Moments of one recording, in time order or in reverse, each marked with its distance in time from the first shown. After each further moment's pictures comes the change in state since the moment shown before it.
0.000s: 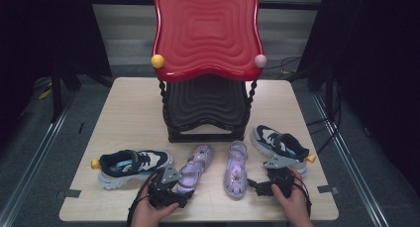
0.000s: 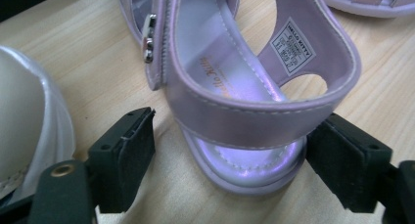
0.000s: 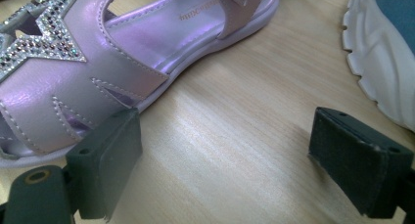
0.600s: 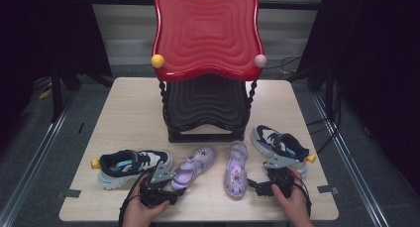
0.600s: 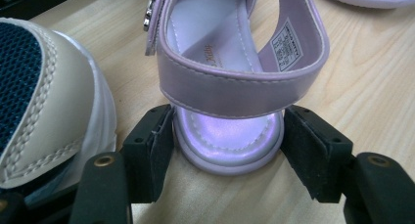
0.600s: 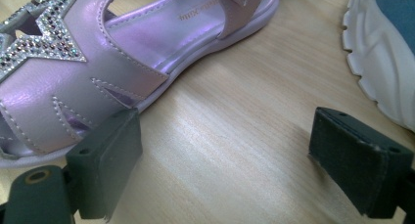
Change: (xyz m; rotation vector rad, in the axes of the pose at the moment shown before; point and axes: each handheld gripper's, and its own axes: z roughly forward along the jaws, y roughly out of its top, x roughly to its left) left arm 0.018 -0.011 -0.013 -0.024 -0.007 -0.017; right arm 0.000 0.000 0.000 0.000 0.000 0.000
